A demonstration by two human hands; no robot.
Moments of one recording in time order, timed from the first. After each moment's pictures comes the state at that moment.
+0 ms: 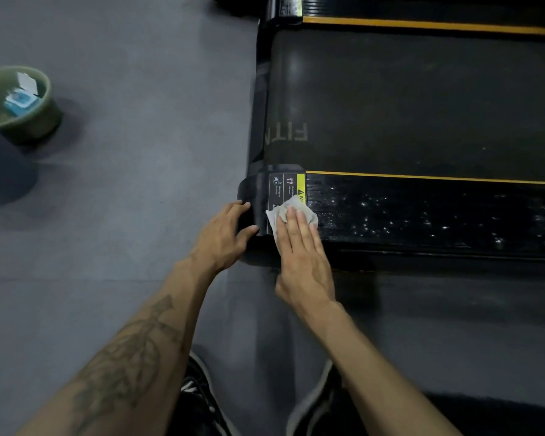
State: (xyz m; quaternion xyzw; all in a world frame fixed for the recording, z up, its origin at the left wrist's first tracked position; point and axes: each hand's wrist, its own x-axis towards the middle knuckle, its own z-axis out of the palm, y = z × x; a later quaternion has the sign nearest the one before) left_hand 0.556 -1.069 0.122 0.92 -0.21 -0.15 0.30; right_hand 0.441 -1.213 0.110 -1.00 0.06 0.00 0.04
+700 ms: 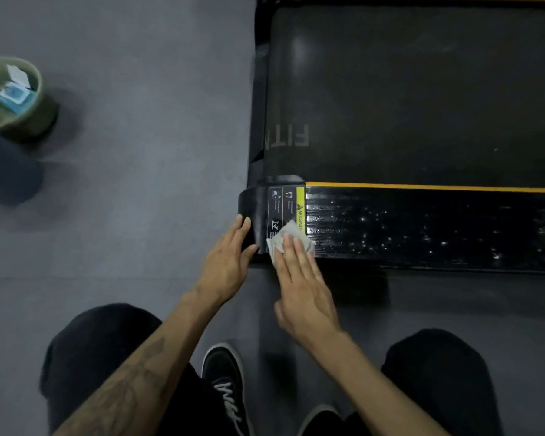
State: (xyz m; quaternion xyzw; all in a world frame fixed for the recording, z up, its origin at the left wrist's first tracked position) left_hand 0.543 -1.073 0.134 0.92 -0.18 -0.20 0.29; right_hand 0.428 -1.216 0.133 -0.99 0.03 0.06 0.08
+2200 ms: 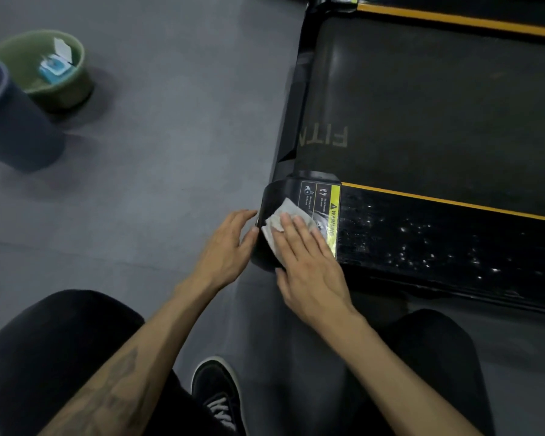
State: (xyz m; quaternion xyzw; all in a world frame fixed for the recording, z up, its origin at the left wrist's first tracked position) left_hand 0.557 -1.048 0.105 0.91 -0.12 -0.14 0.38; right_hand 0.474 -1.215 0.108 -1.00 -0.07 -0.03 0.00
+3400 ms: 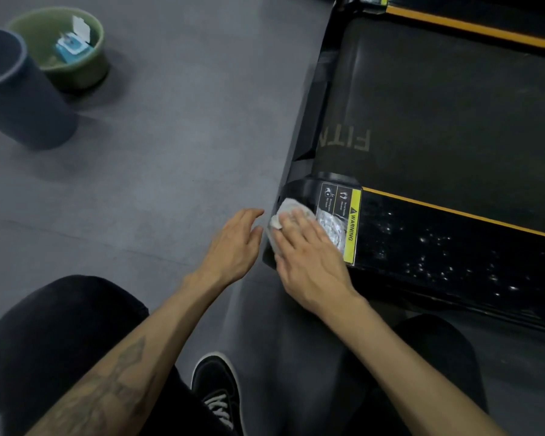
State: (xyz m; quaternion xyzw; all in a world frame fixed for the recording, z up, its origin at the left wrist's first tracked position) left_hand 0.562 -1.035 0.099 0.92 -0.11 -0.16 0.35; right_hand 0.507 -1.197 0.123 -0.99 -0.14 0.06 -0.08
